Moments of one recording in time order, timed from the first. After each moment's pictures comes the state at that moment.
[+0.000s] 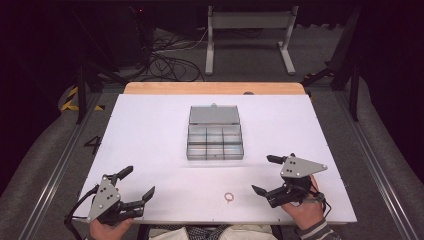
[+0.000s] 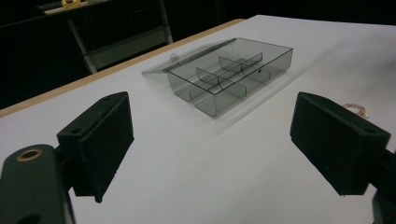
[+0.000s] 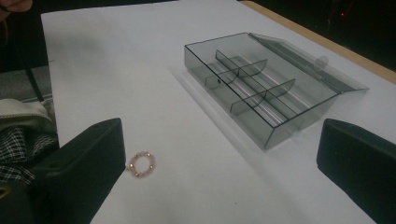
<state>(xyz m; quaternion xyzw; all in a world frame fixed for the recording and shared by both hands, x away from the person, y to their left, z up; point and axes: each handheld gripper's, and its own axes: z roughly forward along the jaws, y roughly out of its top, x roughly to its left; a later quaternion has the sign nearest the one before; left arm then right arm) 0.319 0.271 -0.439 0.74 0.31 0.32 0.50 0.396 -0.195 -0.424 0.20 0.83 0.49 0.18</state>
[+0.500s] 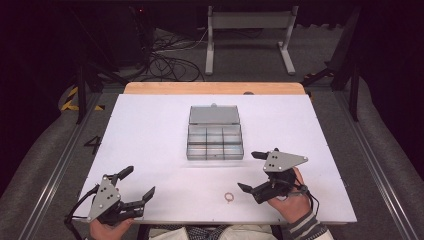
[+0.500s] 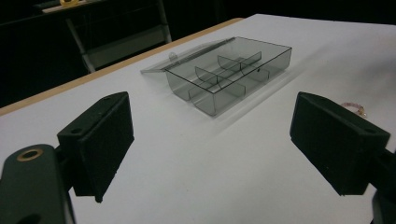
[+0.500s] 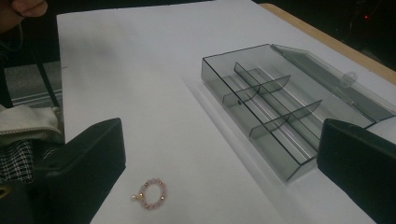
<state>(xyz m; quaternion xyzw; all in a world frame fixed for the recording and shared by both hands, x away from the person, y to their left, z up) 0.319 0.270 -0.439 0.74 0.31 0.32 0.50 0.408 -0.160 -0.416 0.17 0.84 0.49 0.16</state>
